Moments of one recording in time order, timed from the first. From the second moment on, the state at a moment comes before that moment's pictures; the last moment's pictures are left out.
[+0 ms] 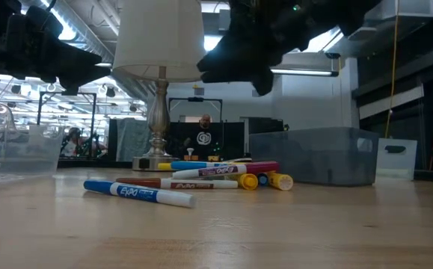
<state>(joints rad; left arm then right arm) 0.13 0.01 0.01 0.03 -0.06 -0.05 0.20 1.66 0.99 0.24 0.18 0.33</state>
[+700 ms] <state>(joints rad) 0.13 0.01 0.01 0.03 -0.06 -0.05 0.37 1.87 1.11 0.31 0.19 0.25</state>
